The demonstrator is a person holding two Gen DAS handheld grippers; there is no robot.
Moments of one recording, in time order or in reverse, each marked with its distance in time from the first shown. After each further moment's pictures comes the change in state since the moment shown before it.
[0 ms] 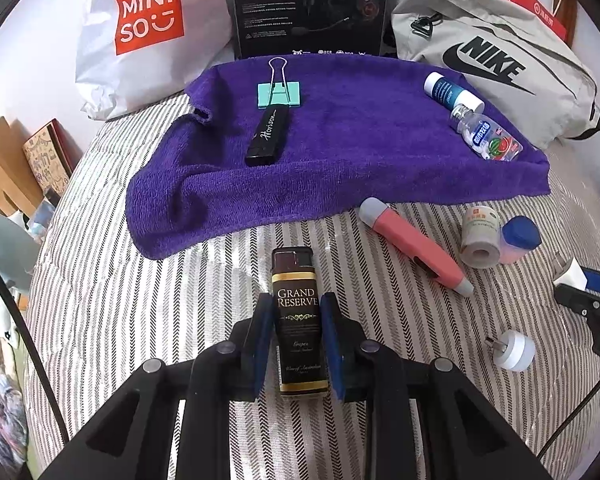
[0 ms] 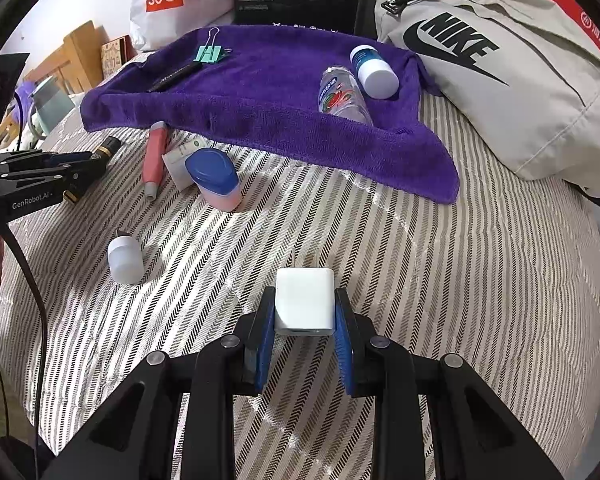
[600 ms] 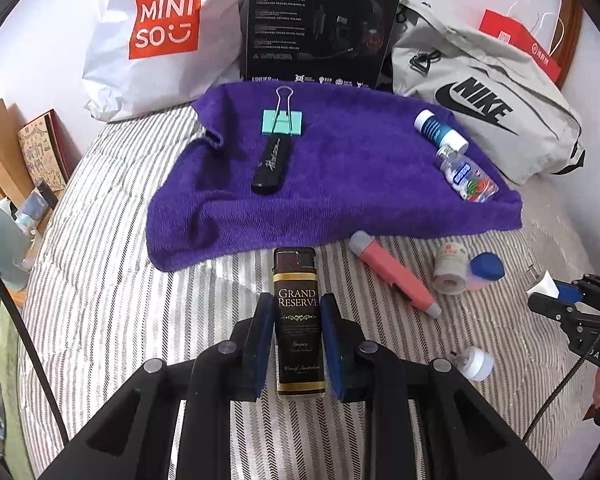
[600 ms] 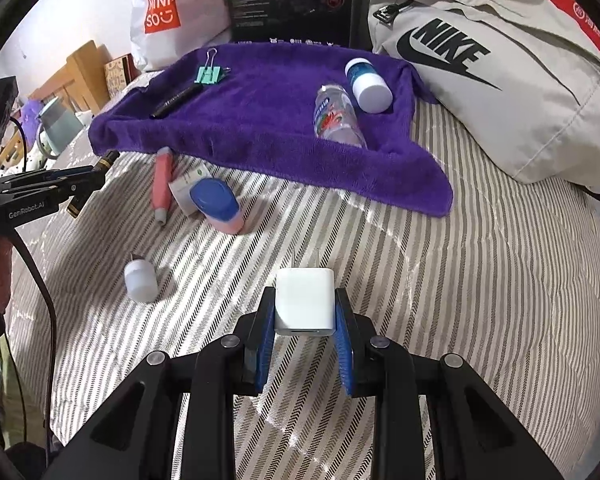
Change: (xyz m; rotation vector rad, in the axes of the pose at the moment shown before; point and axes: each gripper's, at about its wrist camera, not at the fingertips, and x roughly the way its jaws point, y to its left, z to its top) left arm -0.027 0.018 0.009 -0.067 -0.042 -0.095; right arm -0.013 -0.013 0.013 0.038 -0.024 0.077
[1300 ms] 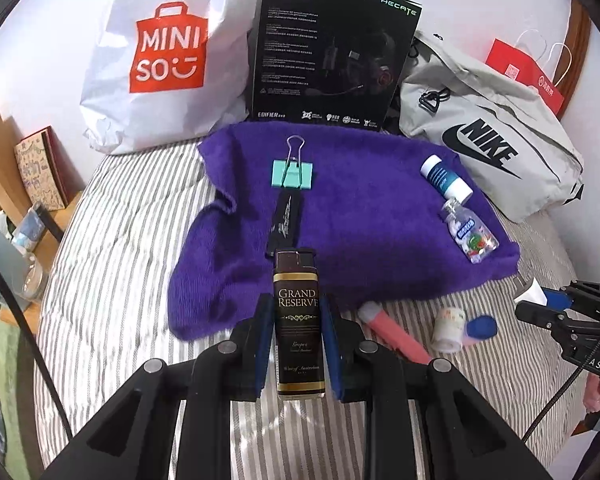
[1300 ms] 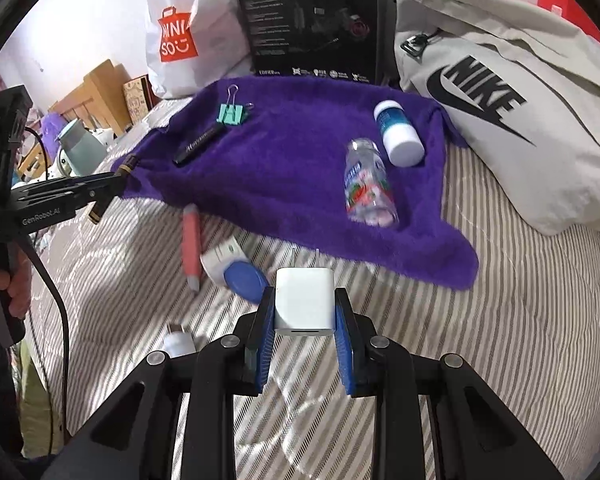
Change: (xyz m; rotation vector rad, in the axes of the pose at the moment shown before) left arm -0.001 0.015 0.048 -0.014 -0.042 -0.031; right arm -0.004 0.006 0.052 -0.011 -0.041 0.091
